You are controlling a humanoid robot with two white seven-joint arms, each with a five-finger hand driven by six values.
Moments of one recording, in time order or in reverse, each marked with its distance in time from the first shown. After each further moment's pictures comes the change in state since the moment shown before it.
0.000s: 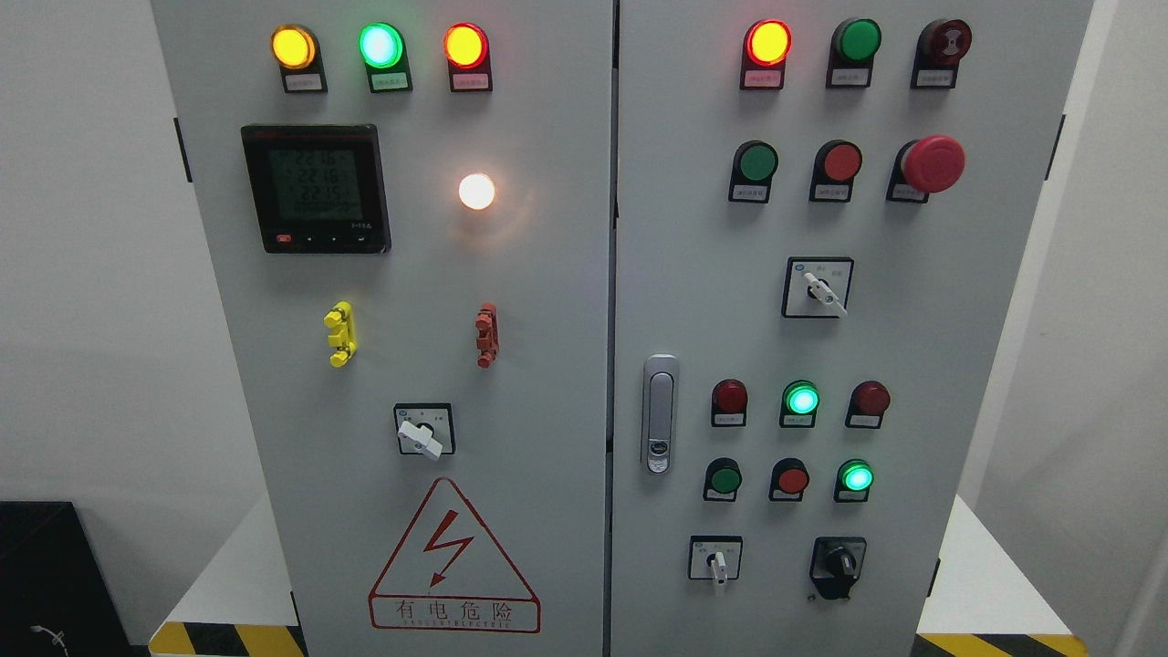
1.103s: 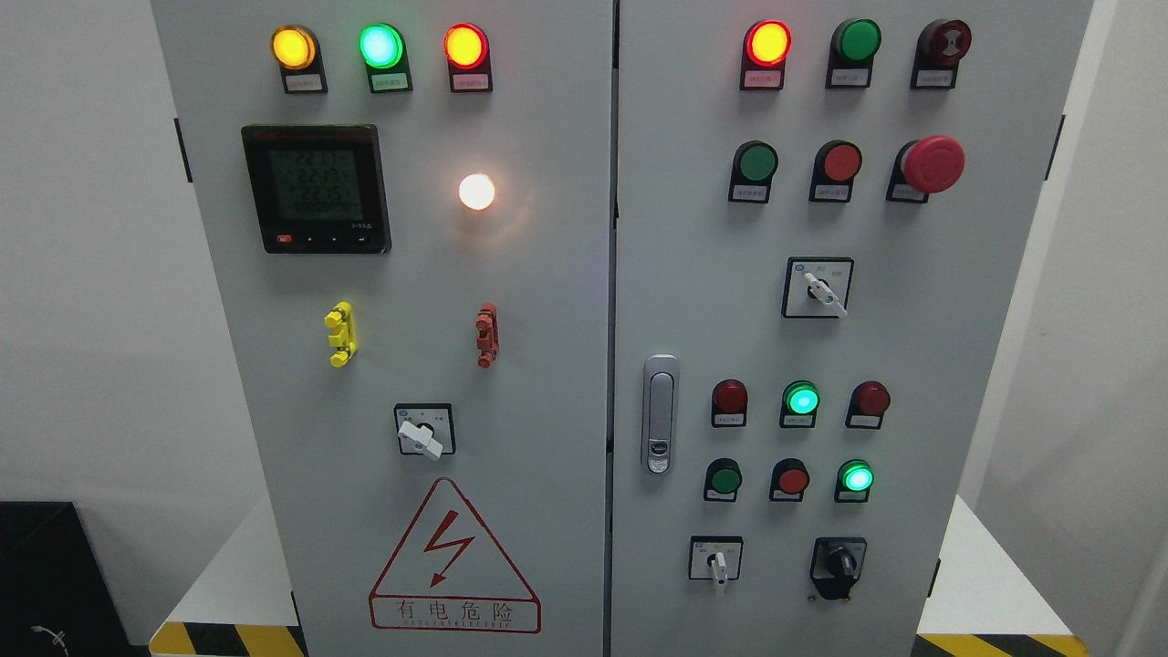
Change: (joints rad) left arm 0.000 0.000 0.000 0.000 0.000 0.000 0.000; right arm 0.064 -0.014 0.019 -0.321 -0.005 -0.056 -0.057
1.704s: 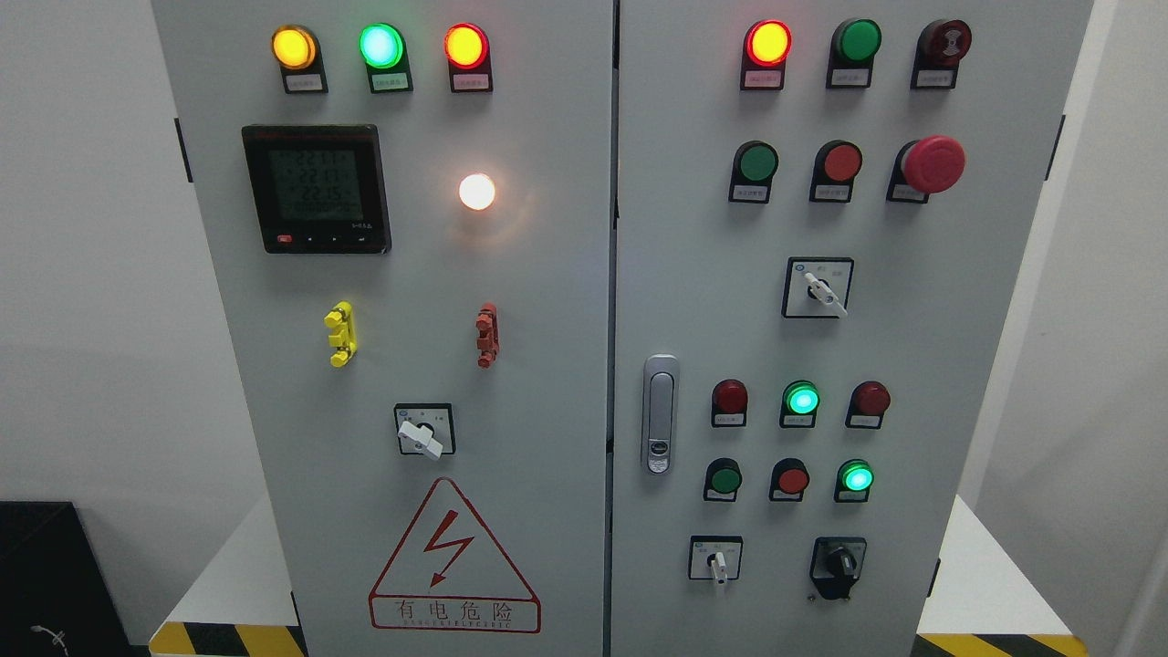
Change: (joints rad) left arm 0.000 0.000 0.000 0.000 0.000 0.000 0.000; right arm 0.109 -0.039 -0.001 -0.364 0.011 0.050 -0.042
